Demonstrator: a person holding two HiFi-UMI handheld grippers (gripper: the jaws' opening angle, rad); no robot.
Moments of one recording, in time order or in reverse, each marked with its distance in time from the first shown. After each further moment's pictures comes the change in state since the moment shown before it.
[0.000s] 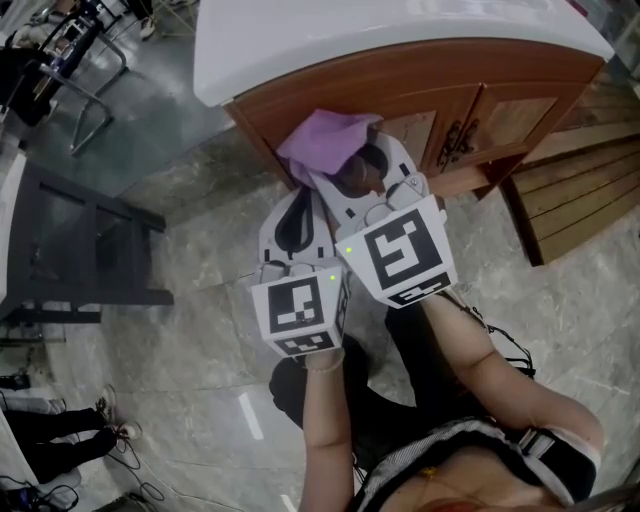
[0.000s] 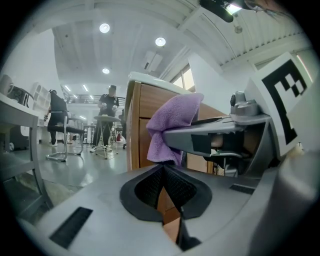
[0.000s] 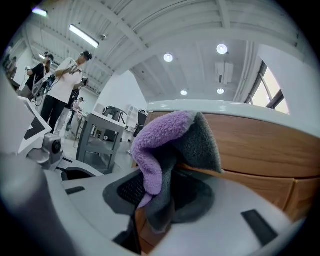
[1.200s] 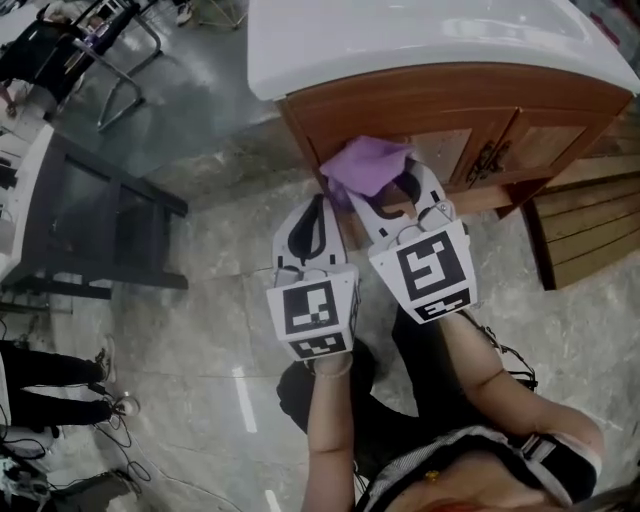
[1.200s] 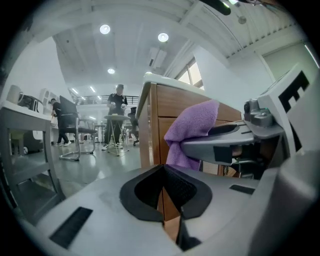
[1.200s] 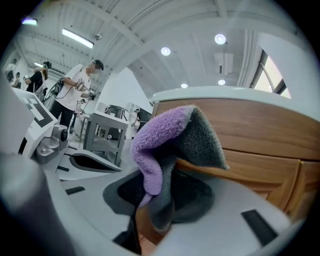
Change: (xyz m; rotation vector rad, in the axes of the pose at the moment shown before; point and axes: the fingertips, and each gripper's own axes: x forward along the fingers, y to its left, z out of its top) left arm -0.017 0.029 -0.006 0.001 0.049 0.103; right arm -0.003 0.018 -0.019 0.058 0.064 0.047
